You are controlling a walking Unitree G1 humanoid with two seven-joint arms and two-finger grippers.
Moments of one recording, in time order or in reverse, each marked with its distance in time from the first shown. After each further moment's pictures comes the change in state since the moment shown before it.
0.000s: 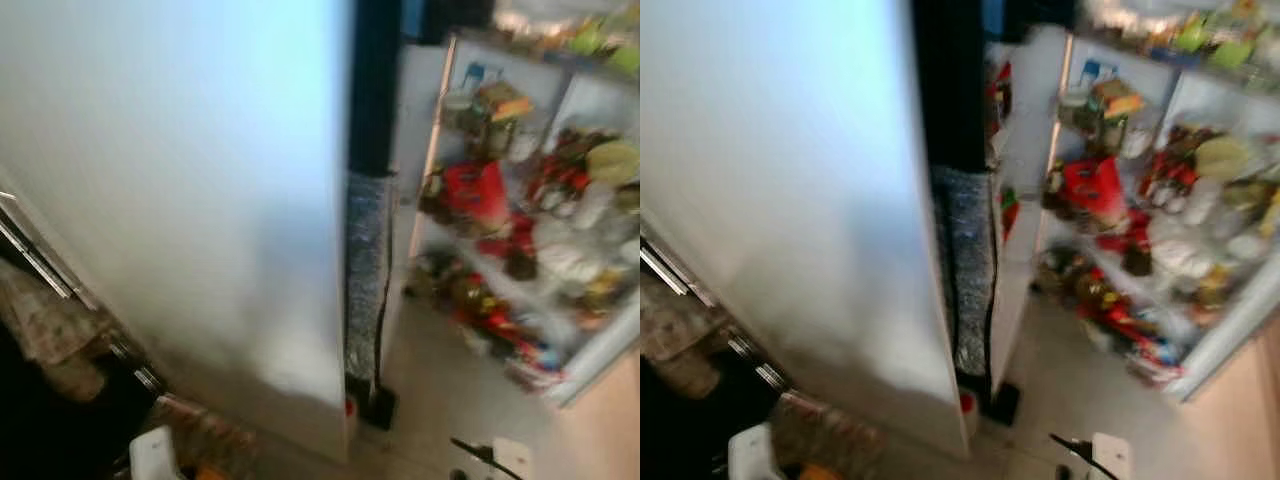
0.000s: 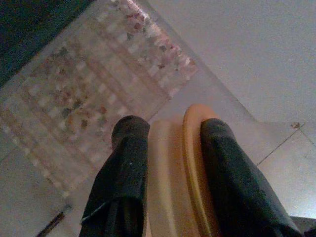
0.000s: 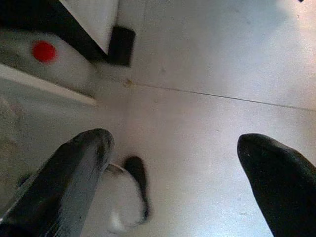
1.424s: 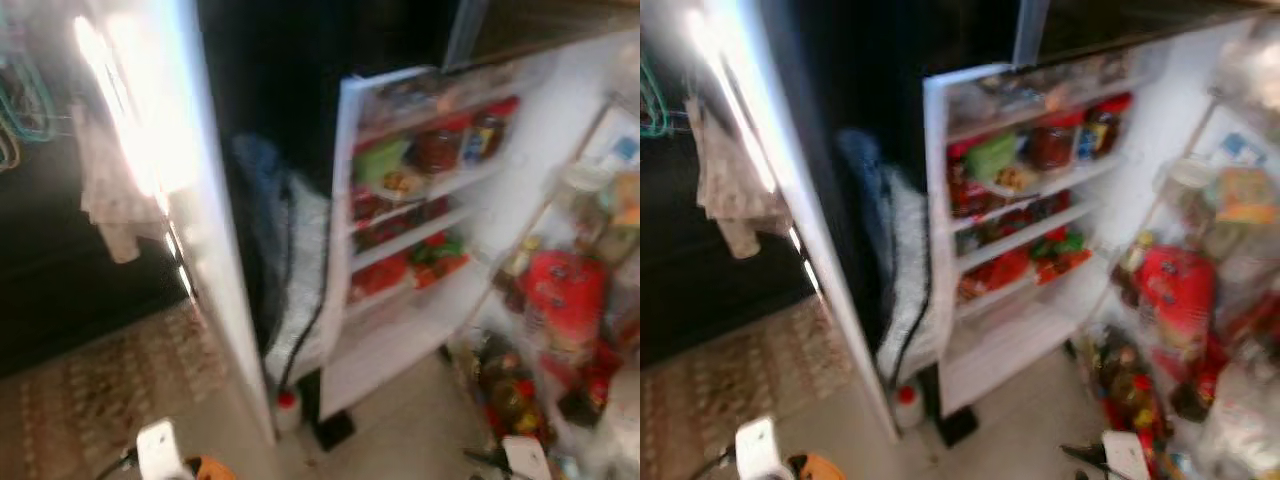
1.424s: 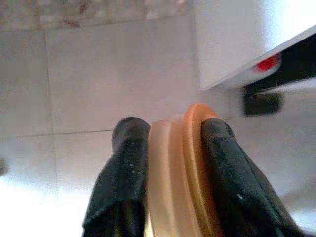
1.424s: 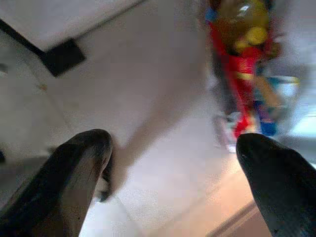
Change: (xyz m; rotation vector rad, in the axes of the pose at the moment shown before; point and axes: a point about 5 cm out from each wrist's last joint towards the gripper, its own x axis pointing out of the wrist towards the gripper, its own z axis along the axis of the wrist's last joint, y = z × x) left arm 0.000 -0.012 -0.001 -0.048 -0.015 0.029; right arm -0.004 -0.028 0.005 -0.196 0.022 0.034
